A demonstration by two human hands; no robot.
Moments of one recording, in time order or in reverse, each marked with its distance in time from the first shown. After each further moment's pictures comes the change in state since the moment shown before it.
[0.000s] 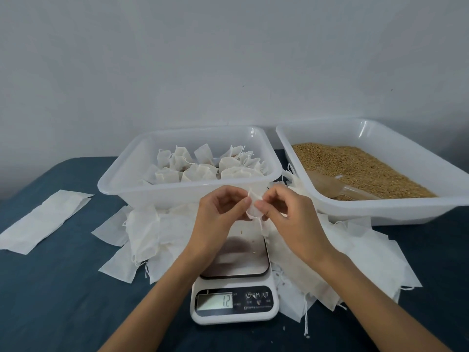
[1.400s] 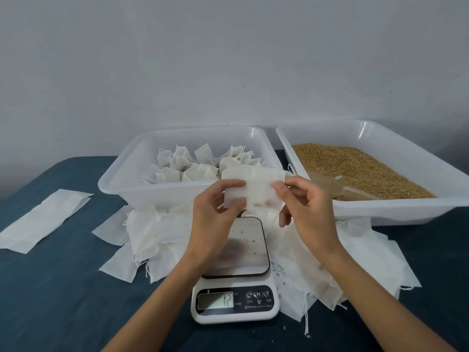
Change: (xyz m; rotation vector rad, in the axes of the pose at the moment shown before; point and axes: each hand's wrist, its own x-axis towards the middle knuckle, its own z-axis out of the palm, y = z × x) left_hand -0.005 0.010 0.003 0.149 0.127 0.115; right_hand 0.004 0.005 -0.011 0.265 0.201 0.054
